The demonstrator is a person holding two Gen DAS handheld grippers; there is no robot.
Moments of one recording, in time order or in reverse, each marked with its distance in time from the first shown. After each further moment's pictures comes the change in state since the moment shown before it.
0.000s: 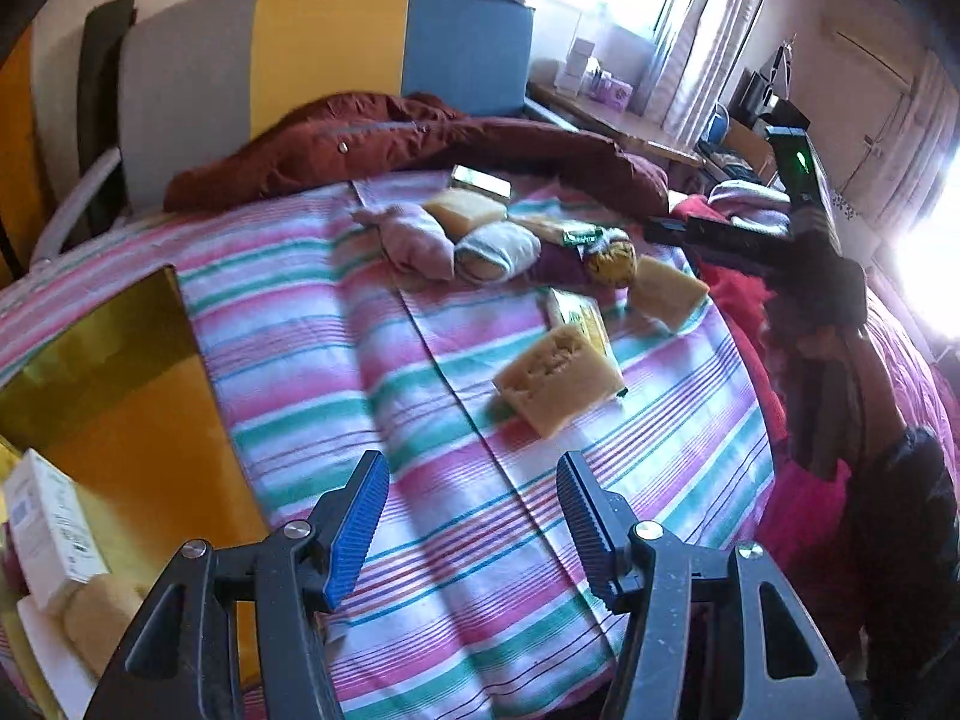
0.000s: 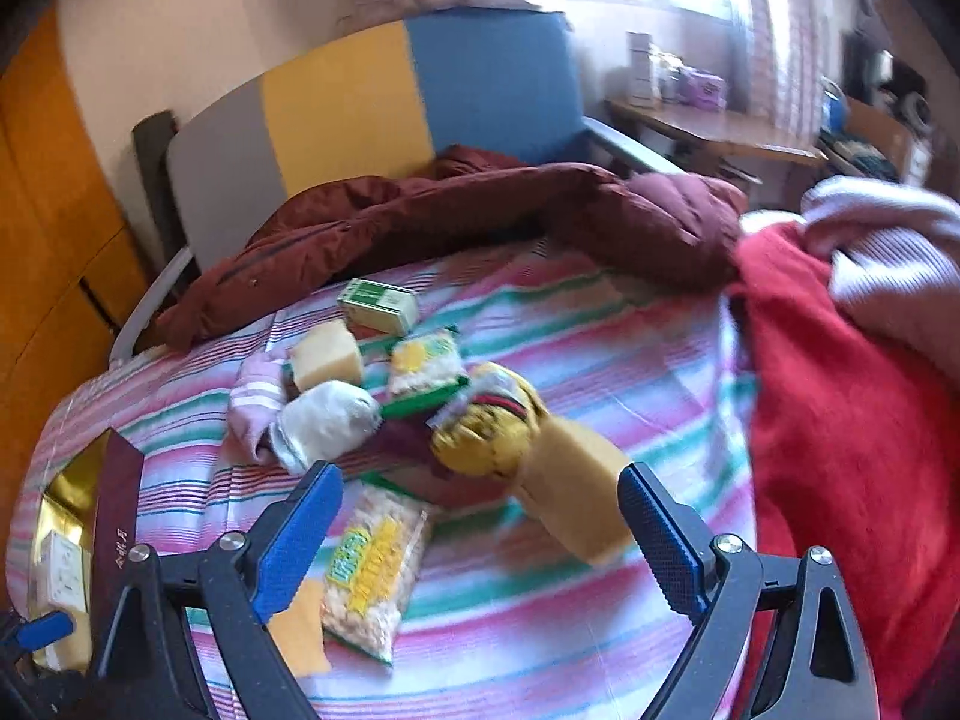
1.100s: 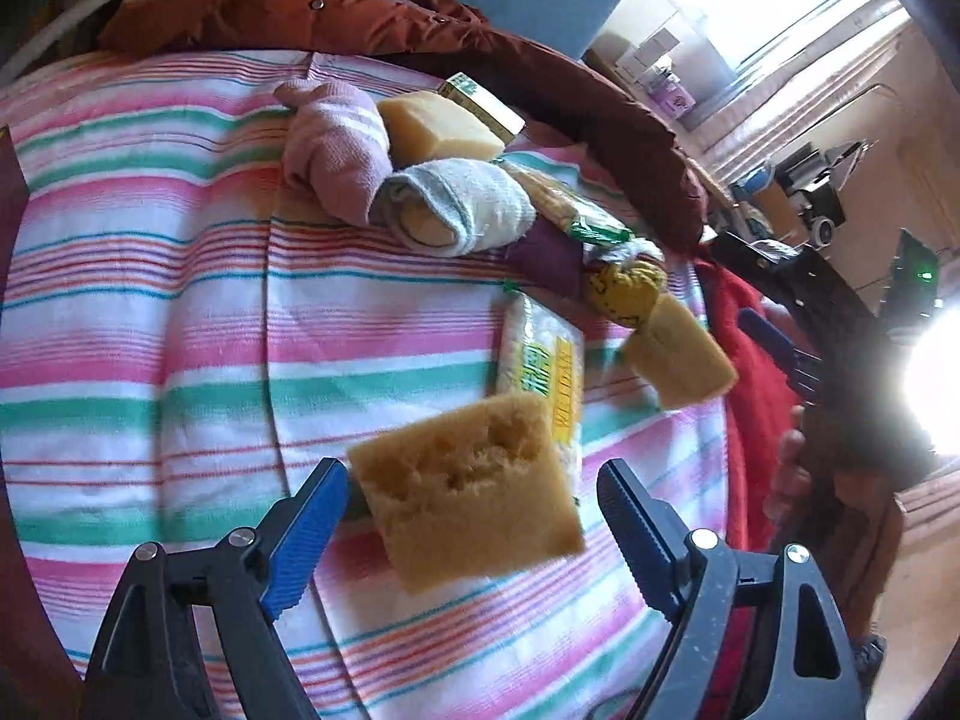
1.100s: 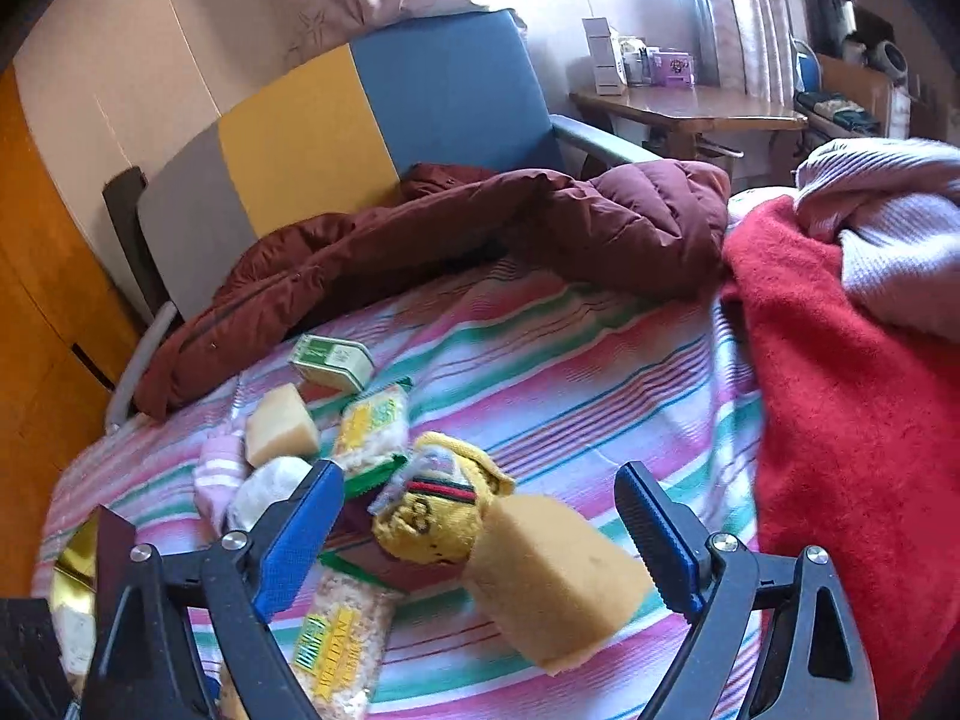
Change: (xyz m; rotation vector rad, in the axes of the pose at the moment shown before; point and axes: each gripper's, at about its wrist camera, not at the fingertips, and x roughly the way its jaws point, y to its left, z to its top) left arm 0.126 -0.023 0.045 -0.330 0.143 -0.151; right arm 0.029 -0.044 0.023 0.138 -0.021 0.008
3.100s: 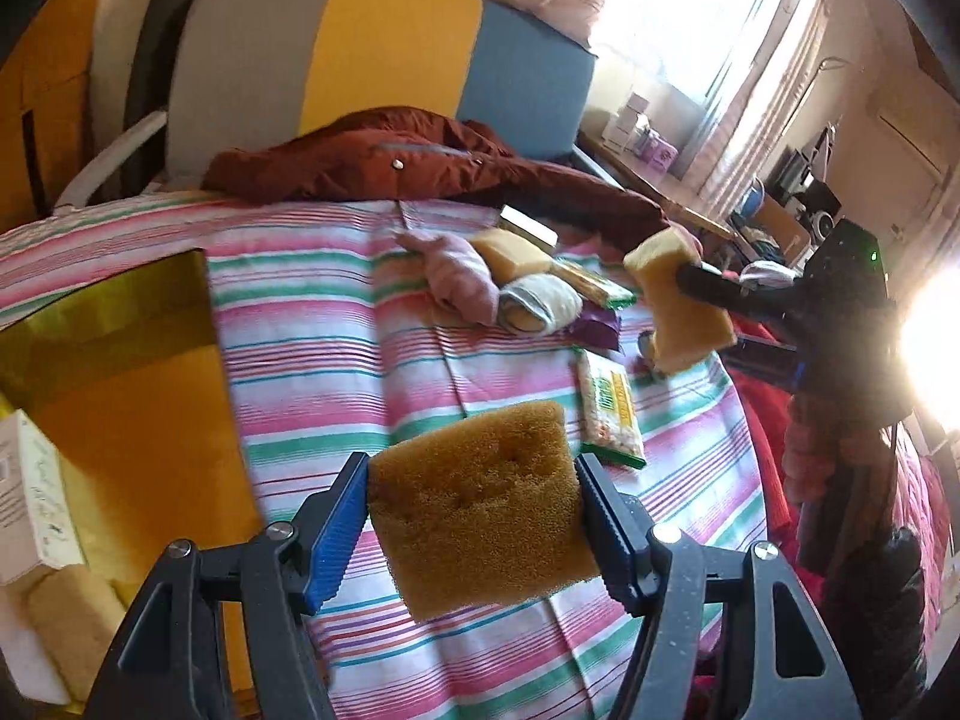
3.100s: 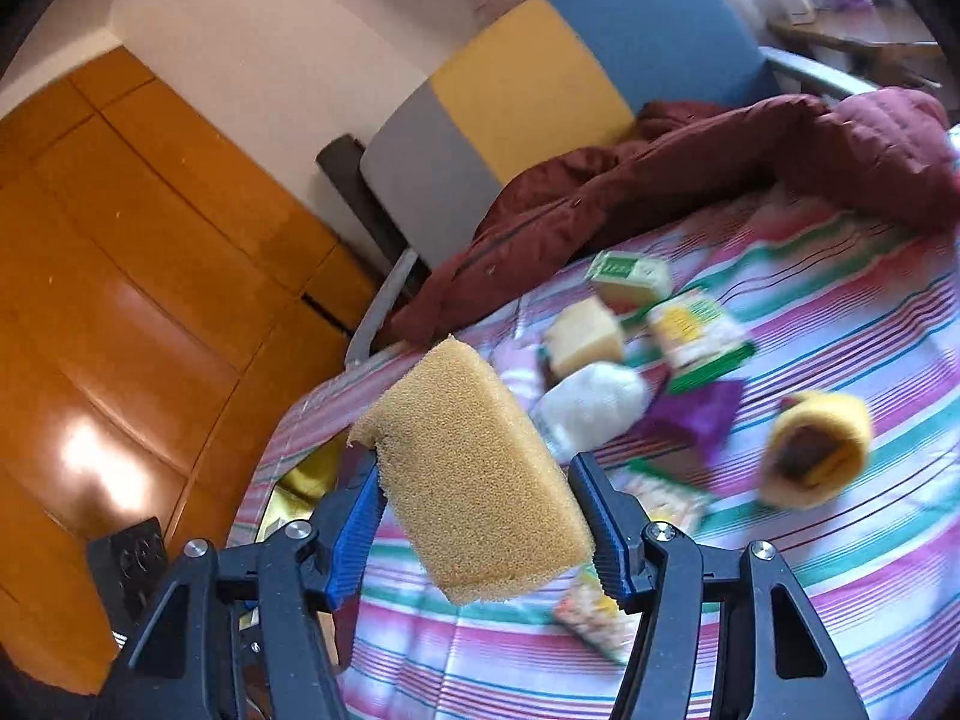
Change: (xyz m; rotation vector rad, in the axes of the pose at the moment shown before) left arm -0.129 0.044 -0.040 0.164 -0.259 0.123; right arm -0.024 0.056 -0.036 -0.026 0.135 0.649
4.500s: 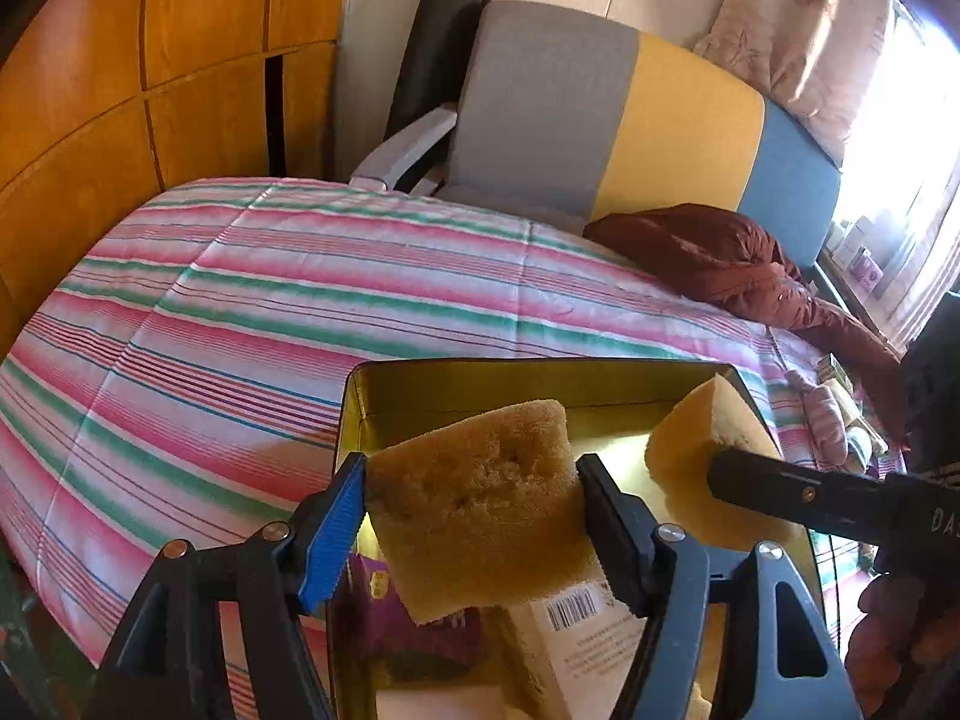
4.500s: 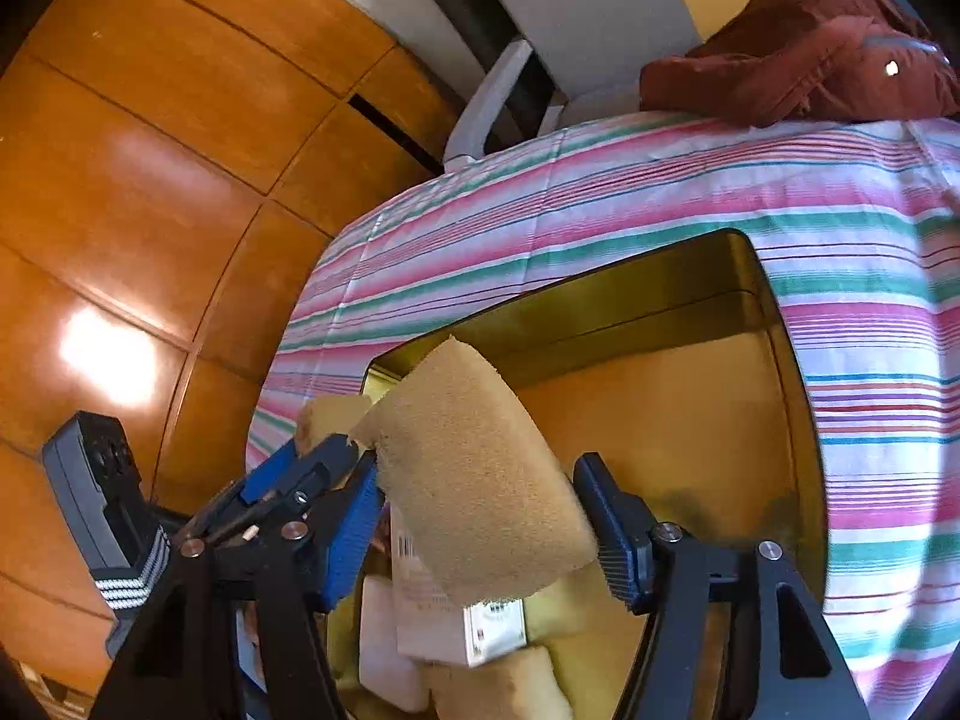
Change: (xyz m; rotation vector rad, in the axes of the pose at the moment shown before) left arm -0.070 0.278 0.015 -0.270 -0.085 0.388; right arm 0.277 0.244 -0.073 -0.059 0.392 0.019
